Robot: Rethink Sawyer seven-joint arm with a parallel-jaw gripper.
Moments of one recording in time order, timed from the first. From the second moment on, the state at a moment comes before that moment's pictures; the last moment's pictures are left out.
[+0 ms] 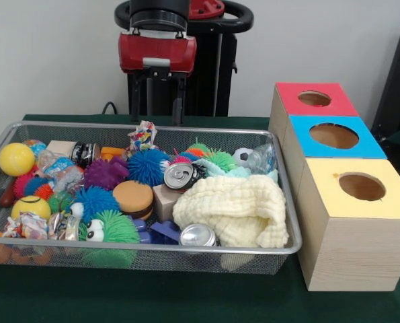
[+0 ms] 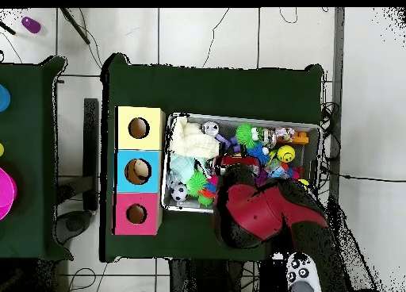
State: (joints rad) arm -0.41 -0.91 0.16 1.83 -1.12 -0.05 2.56
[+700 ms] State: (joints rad) arm -0.43 -0.92 0.17 1.83 -1.12 -0.05 2.56
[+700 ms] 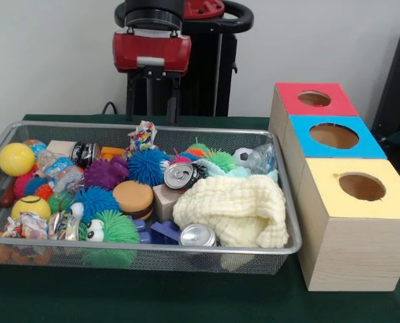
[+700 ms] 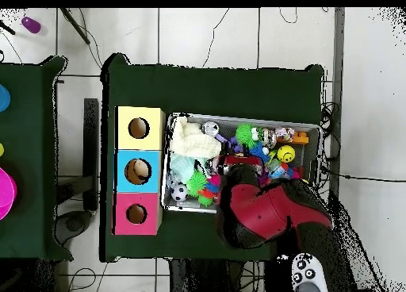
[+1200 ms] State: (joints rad) arm -0.48 -0.92 0.19 1.83 -1.14 -0.05 2.56
